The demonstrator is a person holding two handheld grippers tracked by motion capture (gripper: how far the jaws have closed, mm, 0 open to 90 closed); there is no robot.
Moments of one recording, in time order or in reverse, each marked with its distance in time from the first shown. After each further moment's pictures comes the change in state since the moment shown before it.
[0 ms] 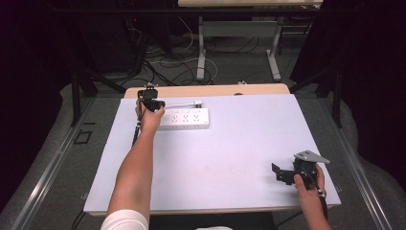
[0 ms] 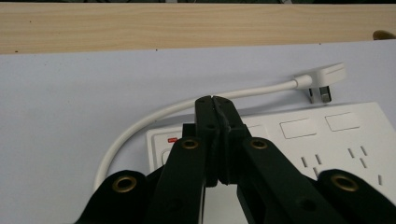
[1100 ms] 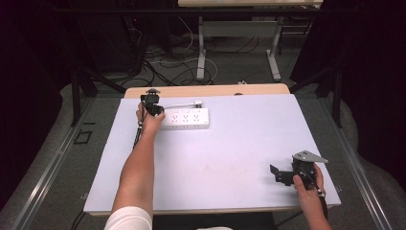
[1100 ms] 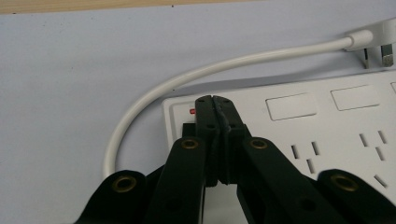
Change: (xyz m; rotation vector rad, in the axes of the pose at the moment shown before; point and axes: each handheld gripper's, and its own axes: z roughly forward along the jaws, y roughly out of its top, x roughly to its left) left arm 0.008 -0.012 0.021 0.087 0.070 0.013; right arm 0.002 -0.001 0.003 0.002 0.036 -0.022
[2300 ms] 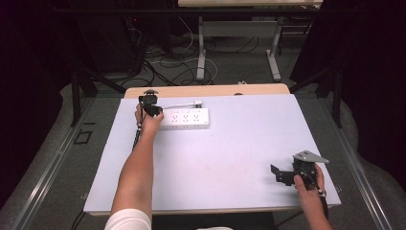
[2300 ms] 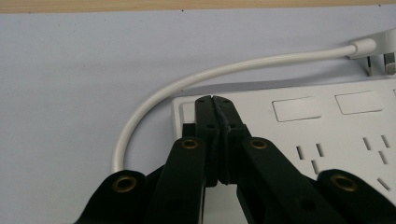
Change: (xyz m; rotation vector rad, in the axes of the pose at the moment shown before) left arm 0.001 -0.003 -0.005 -0.023 0.005 -0.024; right arm -0.002 0.000 -0.002 0.003 0.006 -0.003
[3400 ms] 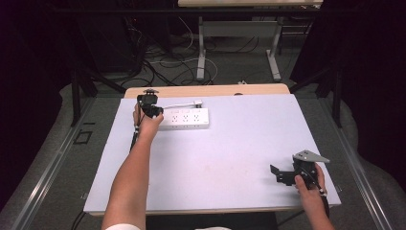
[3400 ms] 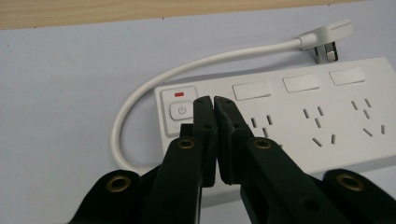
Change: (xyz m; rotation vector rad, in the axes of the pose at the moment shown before) left arm -0.012 -0.006 -0.038 -0.027 -0.020 0.051; right arm 0.000 0.003 -0.001 -0.006 0.038 -0.026
